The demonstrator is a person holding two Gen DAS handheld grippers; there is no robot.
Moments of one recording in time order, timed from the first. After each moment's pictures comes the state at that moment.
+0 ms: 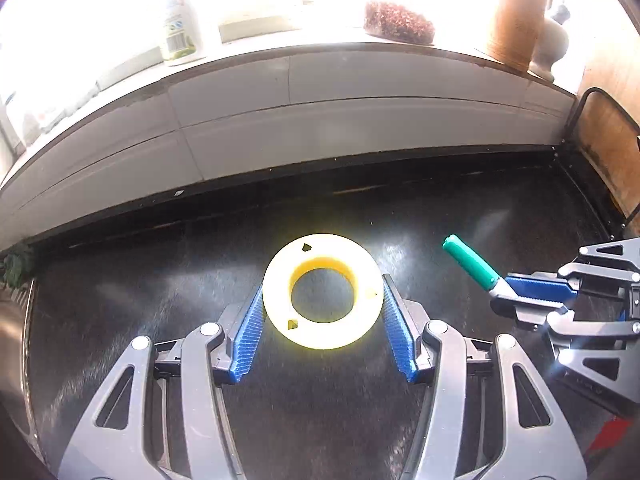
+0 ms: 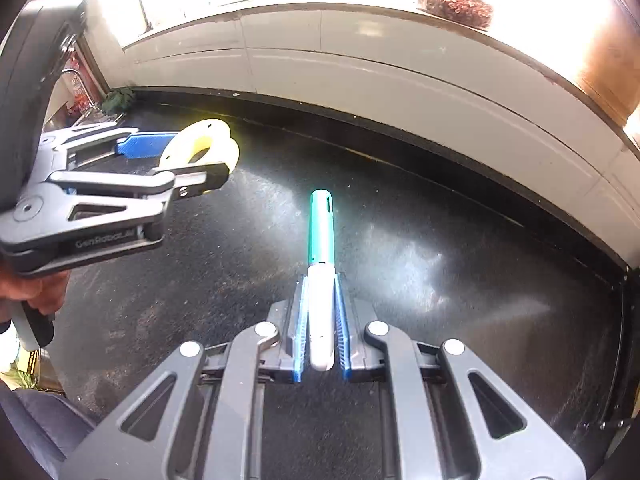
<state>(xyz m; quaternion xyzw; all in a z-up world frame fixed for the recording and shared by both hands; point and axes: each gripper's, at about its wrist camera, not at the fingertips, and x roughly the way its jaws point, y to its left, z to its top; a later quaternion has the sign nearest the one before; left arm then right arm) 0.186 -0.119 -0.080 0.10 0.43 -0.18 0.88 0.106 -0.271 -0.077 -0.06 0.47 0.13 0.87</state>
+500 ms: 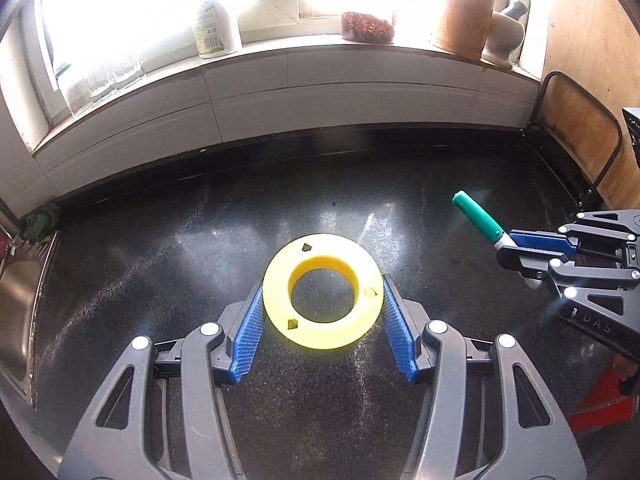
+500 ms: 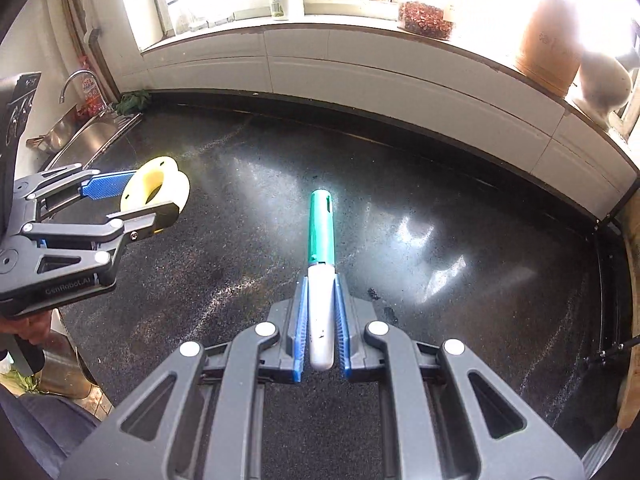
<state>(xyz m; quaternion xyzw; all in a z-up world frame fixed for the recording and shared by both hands) 0.082 -0.101 -0.064 0.10 0.42 -0.17 0.89 0.034 -0.280 -0.056 -0.05 0.45 0.11 0.88</state>
